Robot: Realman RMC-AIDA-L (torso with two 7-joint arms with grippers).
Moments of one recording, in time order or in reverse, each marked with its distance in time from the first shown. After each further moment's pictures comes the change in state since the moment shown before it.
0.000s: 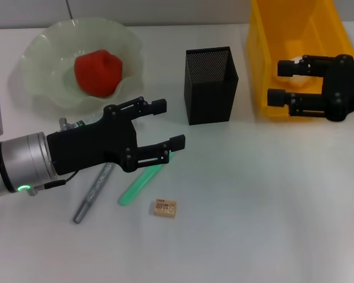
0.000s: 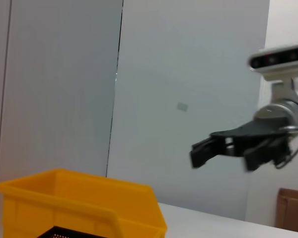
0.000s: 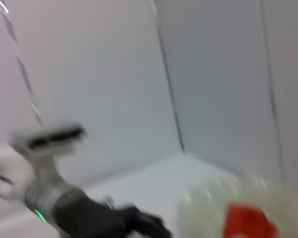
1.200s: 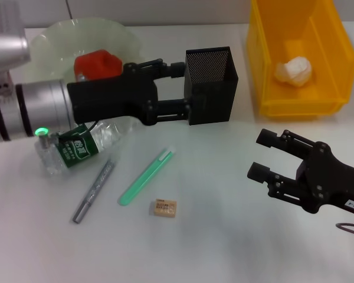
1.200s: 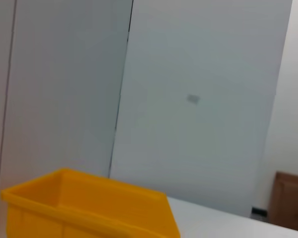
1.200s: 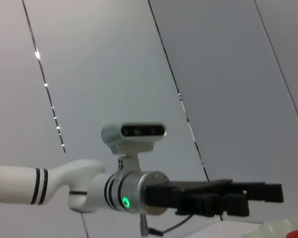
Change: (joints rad) left arm -0.066 0.005 0.128 0.255 0.009 -0.155 -0.353; right arm -0.034 0.001 0.040 0.778 0.124 -0.100 -0.647
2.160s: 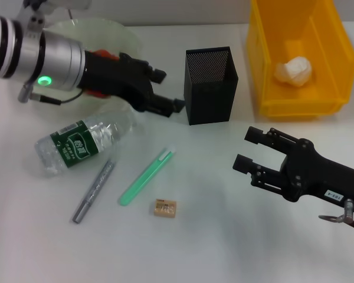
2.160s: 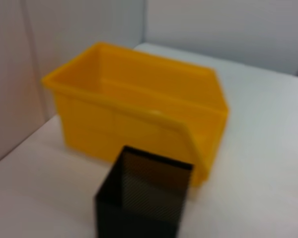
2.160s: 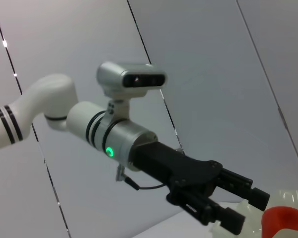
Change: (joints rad) left arm -0.110 -0.001 0.026 0.419 0.632 -0.021 -0.612; right arm 0.046 0.004 0.001 0.060 0.000 0.110 -0.001
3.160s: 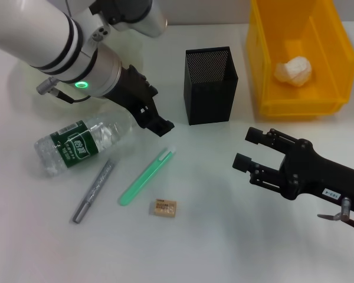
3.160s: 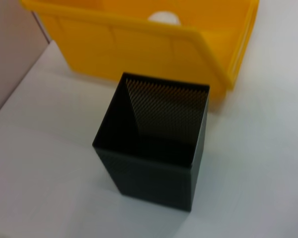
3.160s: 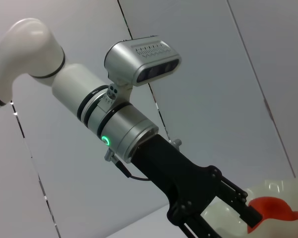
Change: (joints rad) left arm -0.090 -0.008 0.293 0.128 0.372 -0.025 -0.319; right arm 0.004 -0.002 0.001 0.006 0.000 0.040 0.004
